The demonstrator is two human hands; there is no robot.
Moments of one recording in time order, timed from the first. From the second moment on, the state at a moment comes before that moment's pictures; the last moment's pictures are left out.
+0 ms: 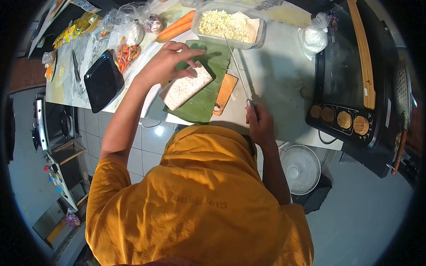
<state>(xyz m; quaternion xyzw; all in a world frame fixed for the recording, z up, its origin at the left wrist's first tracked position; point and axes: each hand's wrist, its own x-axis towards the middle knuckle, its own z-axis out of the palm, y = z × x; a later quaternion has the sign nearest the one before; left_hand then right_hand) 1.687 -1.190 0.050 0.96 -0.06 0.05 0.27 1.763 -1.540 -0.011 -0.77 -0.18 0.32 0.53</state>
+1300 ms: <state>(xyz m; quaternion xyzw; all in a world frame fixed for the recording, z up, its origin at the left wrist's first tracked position) 1.657 -1.154 0.009 0.94 0.06 0.14 0.32 1.730 -1.482 0.019 -0.77 -0.32 0.36 0.41</state>
